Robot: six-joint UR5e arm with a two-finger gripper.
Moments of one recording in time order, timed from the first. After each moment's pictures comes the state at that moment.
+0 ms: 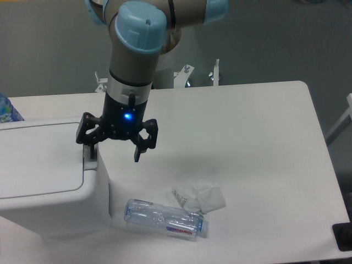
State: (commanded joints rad) arm 2.26 -1.78 -1.47 -1.17 1.22 0.11
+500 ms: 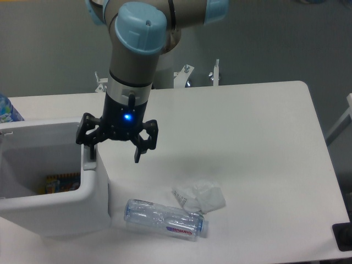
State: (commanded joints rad) arm 2.26 -1.77 -1.43 -1.17 1.22 0.12
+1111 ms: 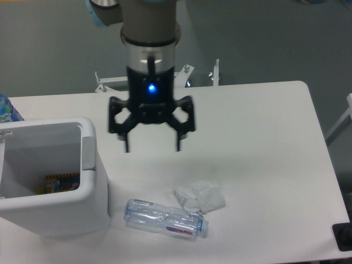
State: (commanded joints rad) arm 2.36 -1.75 -1.28 -1.19 1.52 0.39
